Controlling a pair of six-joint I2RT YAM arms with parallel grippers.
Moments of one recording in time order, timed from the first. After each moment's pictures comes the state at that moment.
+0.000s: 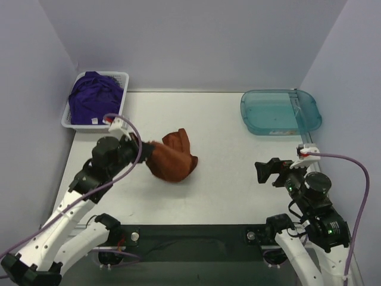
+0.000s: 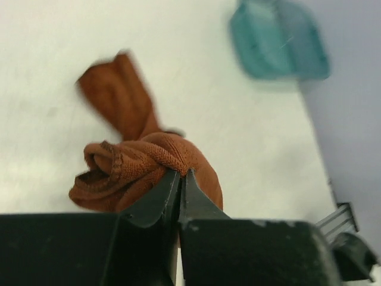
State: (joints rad) left arm -0.51 0.85 0.94 -0.31 0.03 -0.63; right arm 0.25 0.30 0.81 -0.73 0.03 0.25
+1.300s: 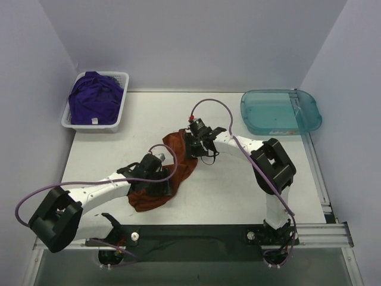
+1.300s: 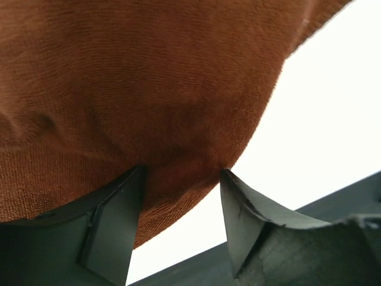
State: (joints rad) left arm -0.68 1.26 0.58 -0.37 0.12 -0.71; right arm 0.70 1.94 1.33 -0.37 0.00 0.50
